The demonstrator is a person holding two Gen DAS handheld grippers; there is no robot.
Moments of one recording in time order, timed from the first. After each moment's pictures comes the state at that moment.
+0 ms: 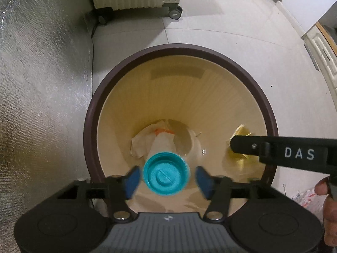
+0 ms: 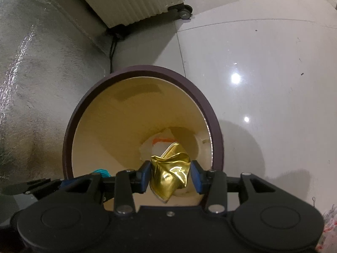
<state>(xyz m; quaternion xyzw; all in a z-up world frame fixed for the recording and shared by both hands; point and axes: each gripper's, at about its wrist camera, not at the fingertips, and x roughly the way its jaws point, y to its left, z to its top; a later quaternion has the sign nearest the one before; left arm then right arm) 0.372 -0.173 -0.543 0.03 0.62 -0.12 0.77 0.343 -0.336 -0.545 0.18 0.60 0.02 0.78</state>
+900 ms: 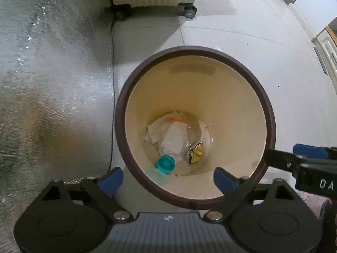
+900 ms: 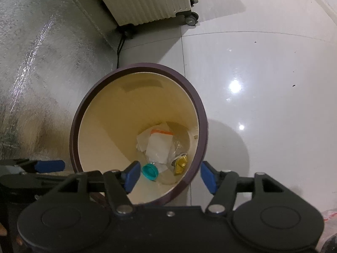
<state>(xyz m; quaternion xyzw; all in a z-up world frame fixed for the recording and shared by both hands) 0.353 -0.154 -0.498 0.03 0.64 -0.08 0.76 0.311 -0.344 -0.505 0.13 0.59 0.04 0.80</state>
